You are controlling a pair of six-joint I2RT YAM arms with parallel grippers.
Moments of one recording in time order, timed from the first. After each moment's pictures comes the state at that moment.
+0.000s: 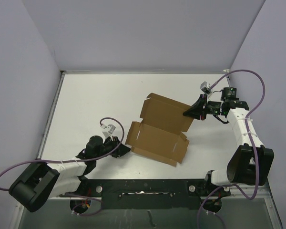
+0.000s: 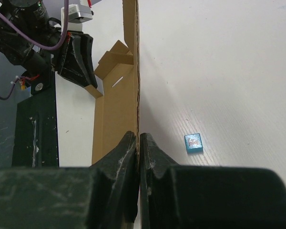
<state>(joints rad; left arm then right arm) -0.59 1.12 0.08 0.66 0.35 -0.72 -0.14 1.39 1.11 -0.78 -1.35 -0.73</state>
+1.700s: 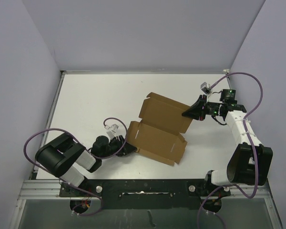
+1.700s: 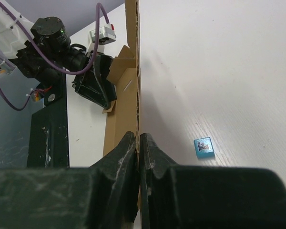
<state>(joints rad) -0.64 1.56 0.10 1.08 0.33 -0.92 -0.14 1.39 1.03 -0.59 -1.40 -0.54</state>
